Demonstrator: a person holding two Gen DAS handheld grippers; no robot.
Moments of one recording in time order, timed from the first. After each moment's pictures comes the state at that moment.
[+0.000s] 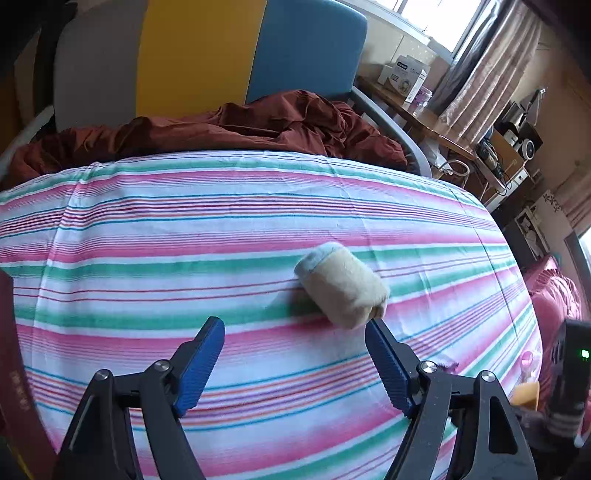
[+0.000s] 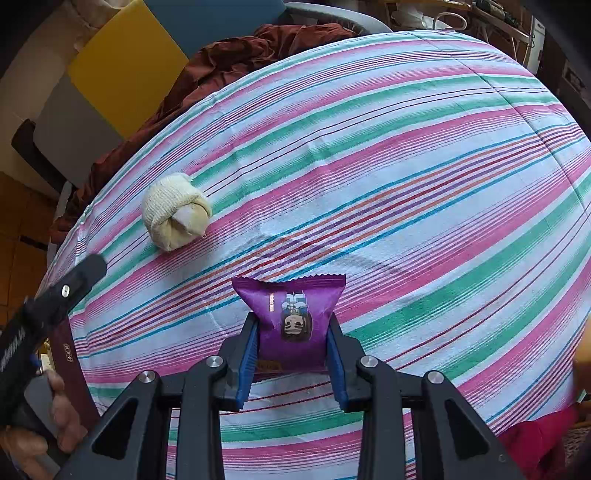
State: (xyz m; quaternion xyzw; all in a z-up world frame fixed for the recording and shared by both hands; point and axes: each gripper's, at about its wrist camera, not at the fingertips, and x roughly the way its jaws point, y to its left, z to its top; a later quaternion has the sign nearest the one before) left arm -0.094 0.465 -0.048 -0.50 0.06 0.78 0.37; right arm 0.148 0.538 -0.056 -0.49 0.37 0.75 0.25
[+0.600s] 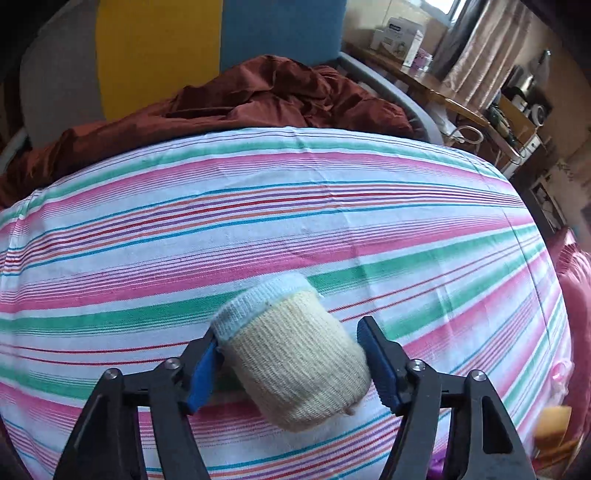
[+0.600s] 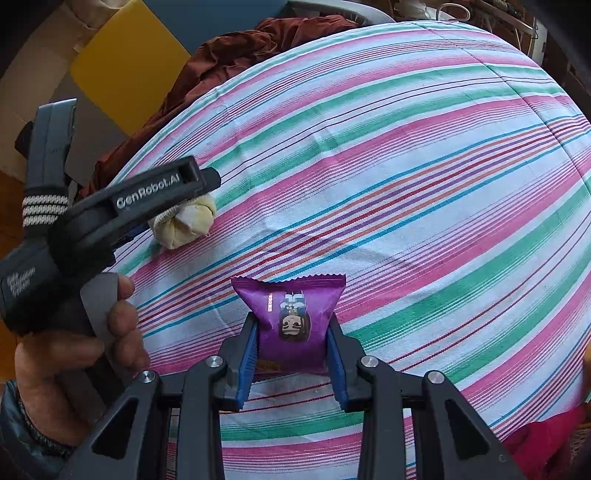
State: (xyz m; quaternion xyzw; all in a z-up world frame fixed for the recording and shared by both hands) left arm -0.088 0.549 -0.086 -0.51 0.13 0.77 0.37; right arm 0.164 0.533 -0.057 -0.49 0.39 0.74 0.23
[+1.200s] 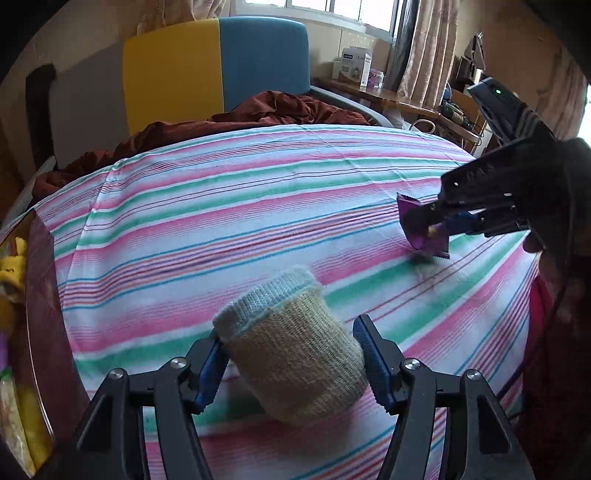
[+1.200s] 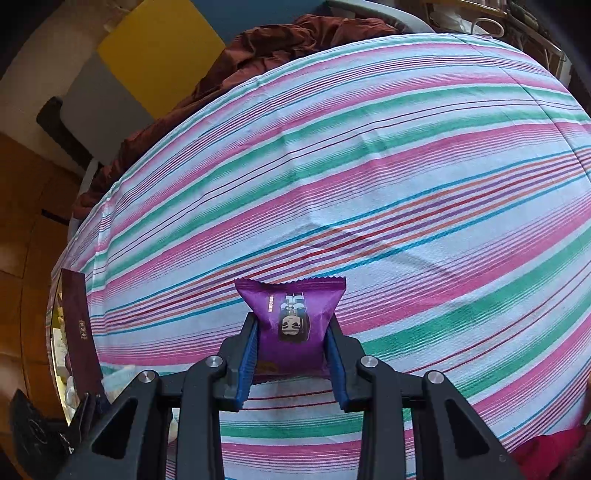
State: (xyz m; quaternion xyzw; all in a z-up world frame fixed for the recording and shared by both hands) left arm 0.036 0.350 -0.078 -0.40 0.15 0.80 0.42; right arm 0.168 0.509 -0.049 -0.50 0.36 0.77 0.18
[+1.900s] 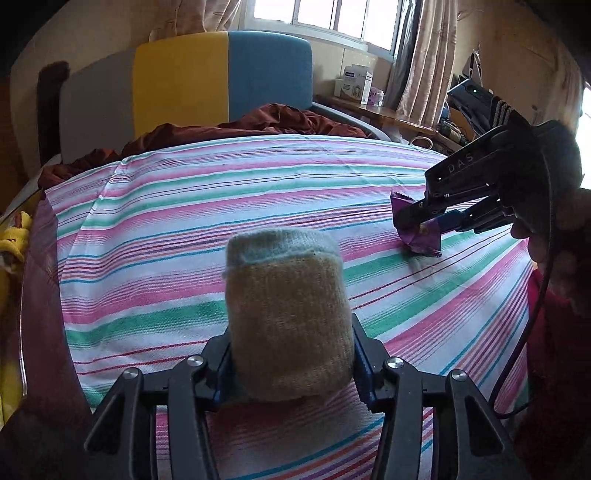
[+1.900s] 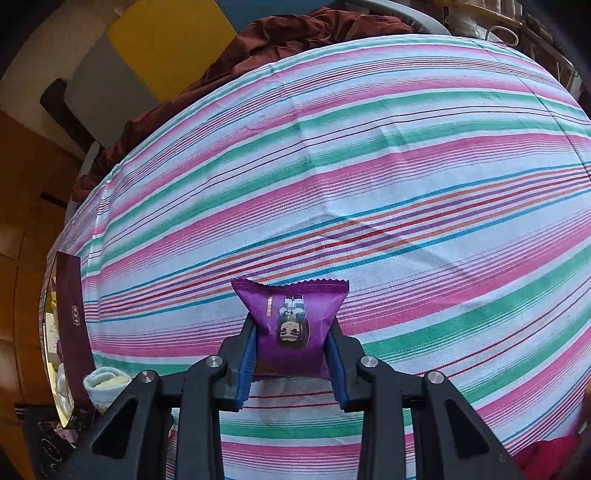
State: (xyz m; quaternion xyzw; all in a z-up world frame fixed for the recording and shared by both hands) left arm 0.045 0.338 -0.093 -0.38 0.13 0.81 0.42; right arm 0.129 0.521 -0.066 -0.52 0.34 0.76 0.18
